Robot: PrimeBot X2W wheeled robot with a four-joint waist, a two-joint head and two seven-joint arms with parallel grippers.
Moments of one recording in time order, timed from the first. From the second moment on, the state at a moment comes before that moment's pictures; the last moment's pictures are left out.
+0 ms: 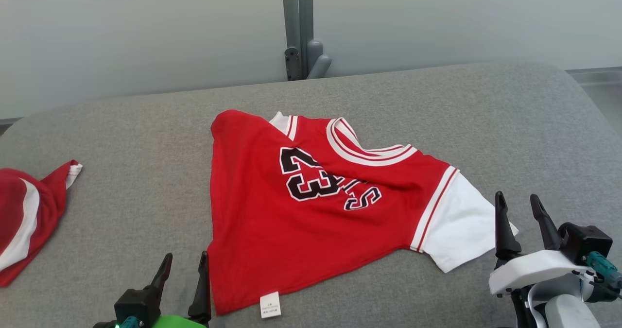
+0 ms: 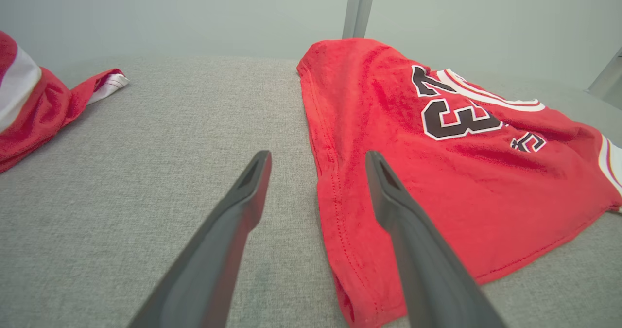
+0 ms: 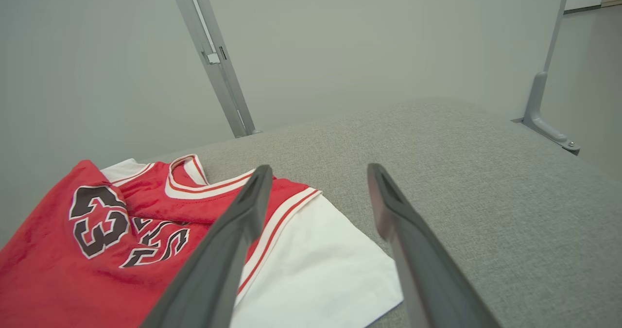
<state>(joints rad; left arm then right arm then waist) 0.03 0.05 -0.08 0.37 -0.21 -0.11 -0.26 -0.10 -0.05 -0.12 0.34 0.22 0.13 -0.26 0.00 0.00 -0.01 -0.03</state>
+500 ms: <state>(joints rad) 0.04 0.05 -0.09 0.32 -0.20 -0.03 -0.26 -0.06 -0.05 -0.09 0.30 0.12 0.13 -0.26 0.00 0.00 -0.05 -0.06</state>
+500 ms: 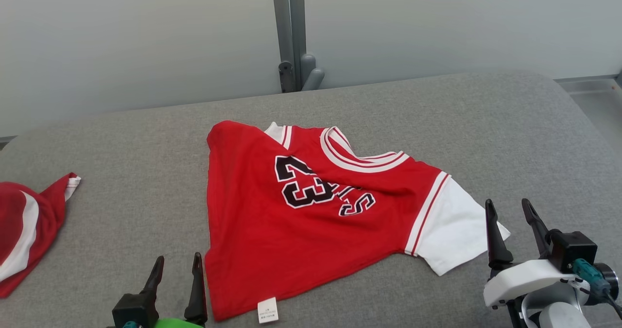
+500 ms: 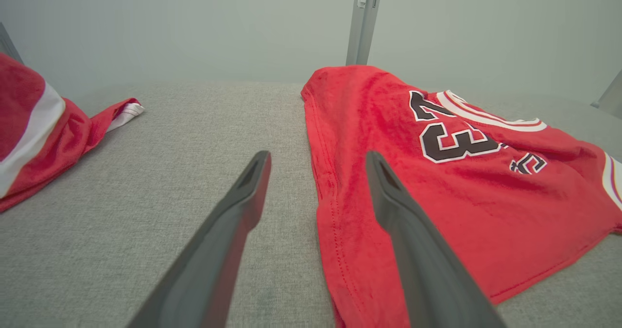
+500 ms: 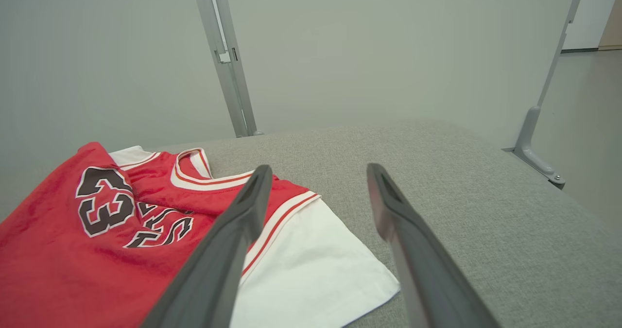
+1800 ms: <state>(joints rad) 0.03 0.05 -0.16 0.45 -0.29 -0.08 -0.26 -0.03 -0.05 -0.01 0.28 0.05 0.13 -0.26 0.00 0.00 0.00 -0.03</state>
